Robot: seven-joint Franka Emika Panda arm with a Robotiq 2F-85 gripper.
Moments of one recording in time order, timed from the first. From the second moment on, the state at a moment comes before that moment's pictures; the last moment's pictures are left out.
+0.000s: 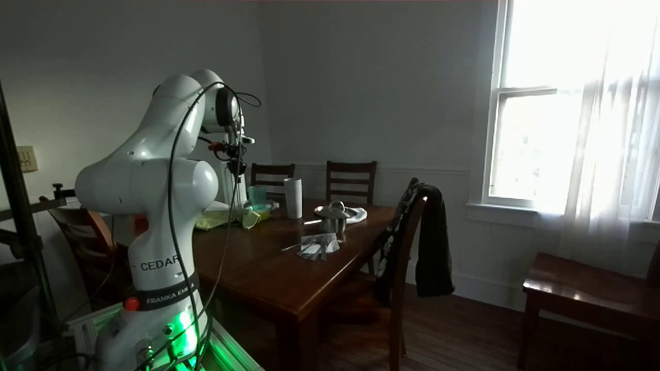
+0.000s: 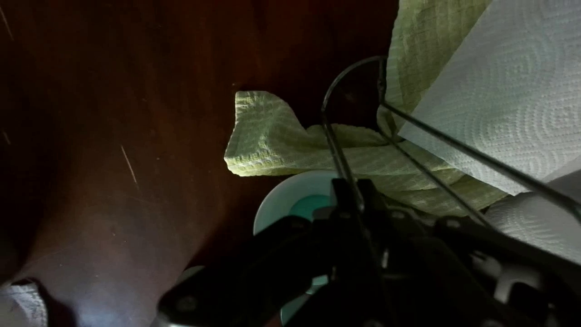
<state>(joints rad) 0.76 0.72 0.18 -1.11 -0.12 1.83 0.84</state>
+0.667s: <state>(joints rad) 0.76 0.71 0.19 -1.08 -0.11 1.74 0.81</state>
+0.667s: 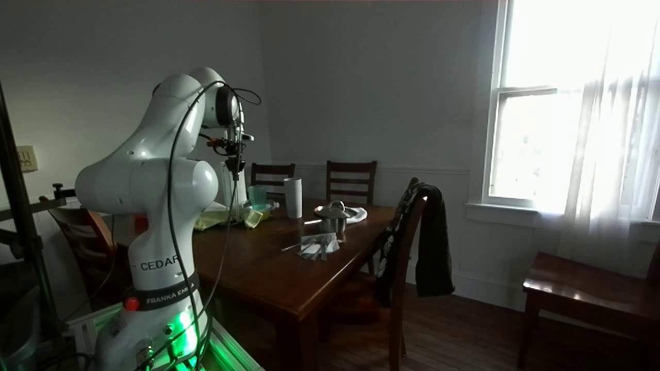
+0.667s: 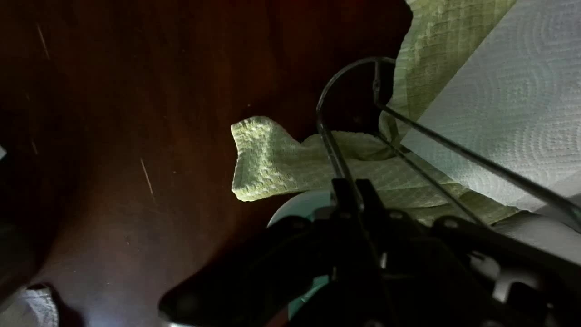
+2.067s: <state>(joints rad) 0.56 0.27 0.20 -1.58 0.03 1.66 0.77</state>
